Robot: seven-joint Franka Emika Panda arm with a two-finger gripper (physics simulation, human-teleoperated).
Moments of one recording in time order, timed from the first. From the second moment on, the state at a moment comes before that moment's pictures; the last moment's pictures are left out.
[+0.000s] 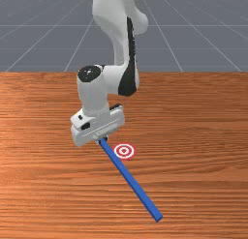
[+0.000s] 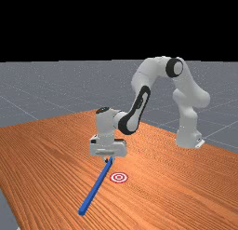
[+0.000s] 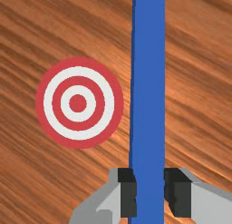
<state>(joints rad) -0.11 0.65 -0.04 -1.87 0.12 2.42 -0.04</state>
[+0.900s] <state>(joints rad) 0.01 0.62 -0.11 -1.92 0.02 2.39 0.13</state>
